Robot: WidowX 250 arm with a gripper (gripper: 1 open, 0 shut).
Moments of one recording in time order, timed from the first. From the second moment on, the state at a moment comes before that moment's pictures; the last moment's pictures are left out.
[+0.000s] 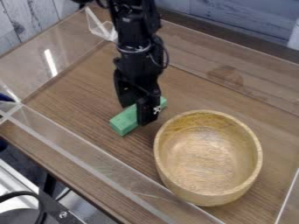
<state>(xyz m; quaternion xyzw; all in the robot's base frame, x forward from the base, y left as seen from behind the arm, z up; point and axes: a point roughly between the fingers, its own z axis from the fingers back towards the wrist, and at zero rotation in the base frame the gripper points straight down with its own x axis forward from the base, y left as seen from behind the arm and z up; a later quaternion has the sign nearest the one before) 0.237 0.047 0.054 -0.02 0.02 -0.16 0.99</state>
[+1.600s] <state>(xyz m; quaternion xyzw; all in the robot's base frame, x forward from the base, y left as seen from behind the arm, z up) 0.243 0.052 0.057 -0.01 0.01 -0.15 0.99</state>
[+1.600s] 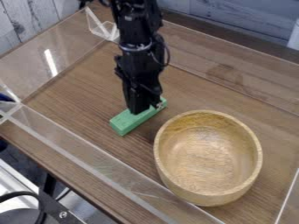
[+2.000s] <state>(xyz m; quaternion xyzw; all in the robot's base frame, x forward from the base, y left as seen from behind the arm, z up) 0.254 0.055 0.091 -0.02 -0.01 -0.14 0.99</state>
